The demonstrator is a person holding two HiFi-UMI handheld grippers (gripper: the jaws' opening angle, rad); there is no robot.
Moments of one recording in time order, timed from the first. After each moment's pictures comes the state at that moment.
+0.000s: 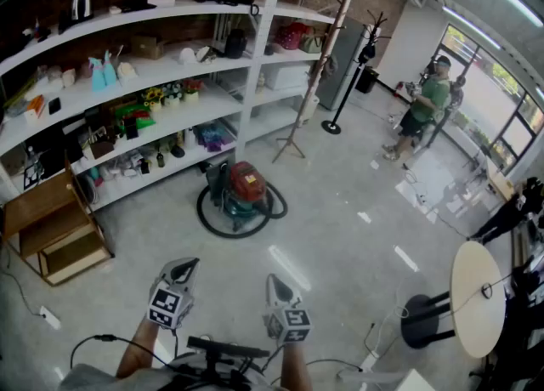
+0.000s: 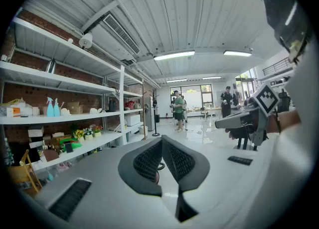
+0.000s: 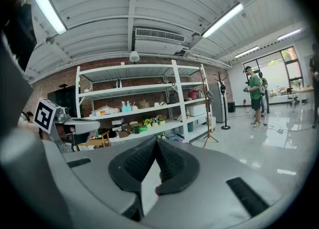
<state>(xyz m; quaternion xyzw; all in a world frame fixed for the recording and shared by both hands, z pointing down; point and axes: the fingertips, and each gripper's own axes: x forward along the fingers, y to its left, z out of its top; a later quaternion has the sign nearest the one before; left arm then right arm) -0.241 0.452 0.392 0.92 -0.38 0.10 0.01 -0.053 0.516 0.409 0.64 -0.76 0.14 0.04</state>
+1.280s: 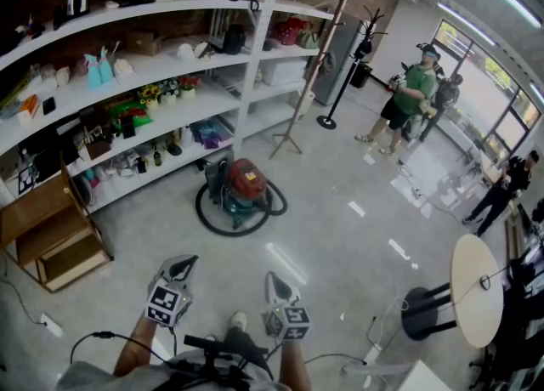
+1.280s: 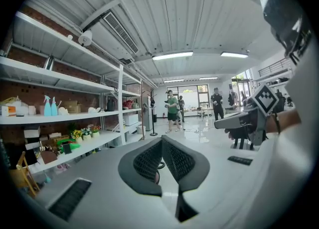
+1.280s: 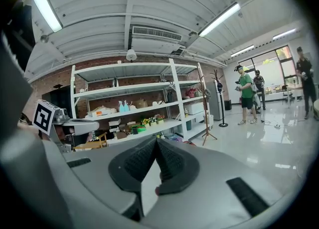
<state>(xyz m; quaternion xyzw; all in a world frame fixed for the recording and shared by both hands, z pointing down) -0.279 0.423 0.397 0.93 -0.35 0.10 0.00 -0.087 0.494 0.420 0.66 -0.73 0.14 0.04</state>
